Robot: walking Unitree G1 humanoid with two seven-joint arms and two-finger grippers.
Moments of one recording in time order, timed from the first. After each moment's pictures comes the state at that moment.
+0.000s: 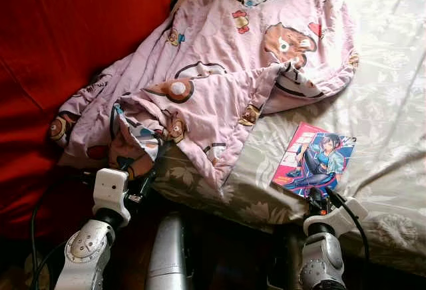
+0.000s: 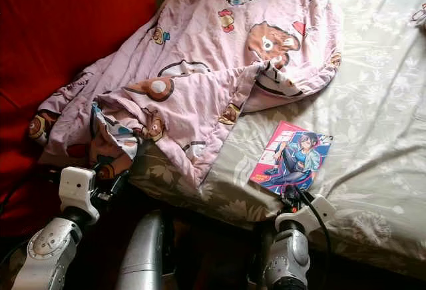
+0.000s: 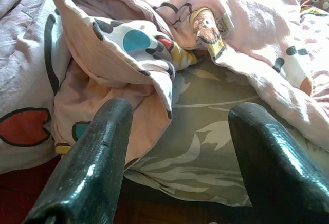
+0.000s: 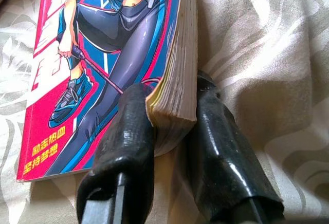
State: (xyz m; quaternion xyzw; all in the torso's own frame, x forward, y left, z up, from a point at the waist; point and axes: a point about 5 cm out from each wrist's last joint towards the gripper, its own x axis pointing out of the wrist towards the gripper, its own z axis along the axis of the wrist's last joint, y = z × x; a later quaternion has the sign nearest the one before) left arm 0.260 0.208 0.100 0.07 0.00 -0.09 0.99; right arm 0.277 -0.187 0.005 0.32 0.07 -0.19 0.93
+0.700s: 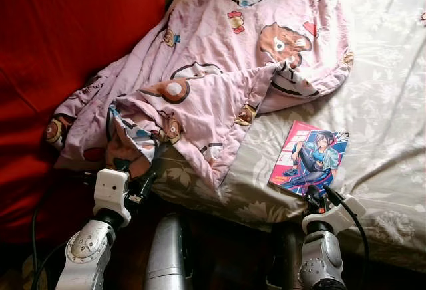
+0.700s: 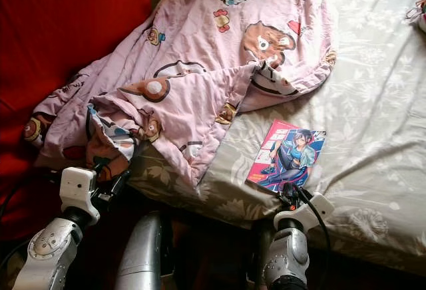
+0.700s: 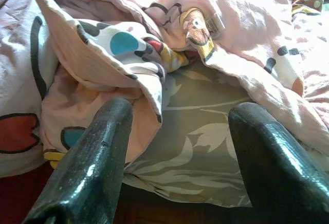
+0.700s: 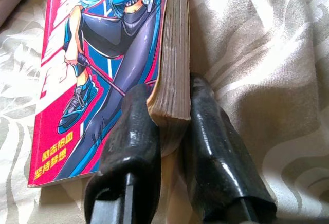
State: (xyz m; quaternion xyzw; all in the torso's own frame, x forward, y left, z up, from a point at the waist) left arm 0.260 0.208 0.098 0.07 0.00 -0.09 0.99; right arm 0.281 -0.183 0.009 0.32 0.06 -0.16 0.93
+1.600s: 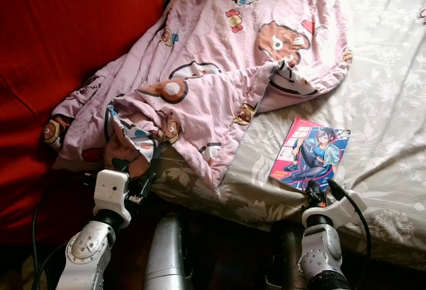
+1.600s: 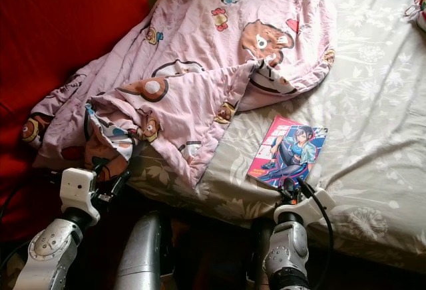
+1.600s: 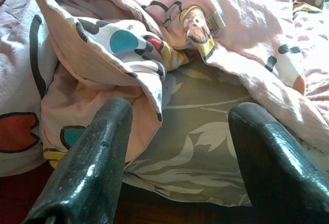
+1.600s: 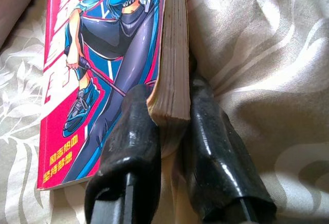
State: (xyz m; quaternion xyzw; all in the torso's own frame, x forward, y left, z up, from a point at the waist) left arm 0.260 0.208 0.097 0.07 0.00 -0.09 0.99; right arm 0.289 -0.186 0.014 0.36 0.05 -0.17 0.91
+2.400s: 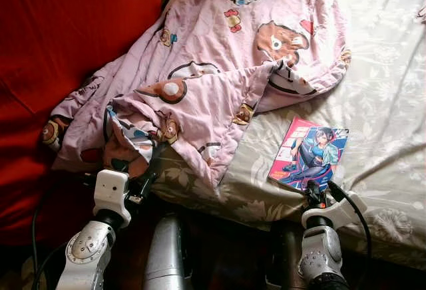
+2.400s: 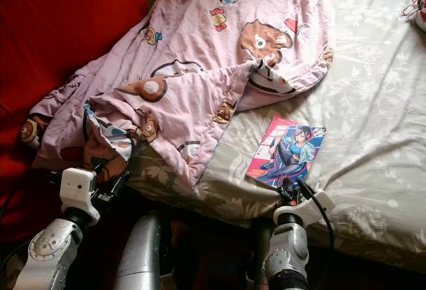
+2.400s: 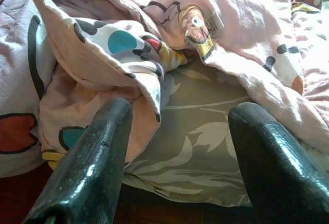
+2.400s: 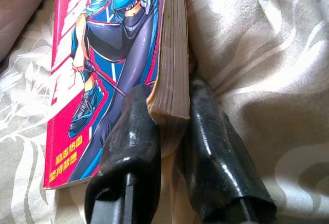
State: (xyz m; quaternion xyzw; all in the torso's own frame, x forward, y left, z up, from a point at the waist) left arm 0.260 0.208 0.097 0.07 0.00 -0.09 0.99; right arm 0.288 -0.185 0.015 0.36 0.04 -0.16 0.92
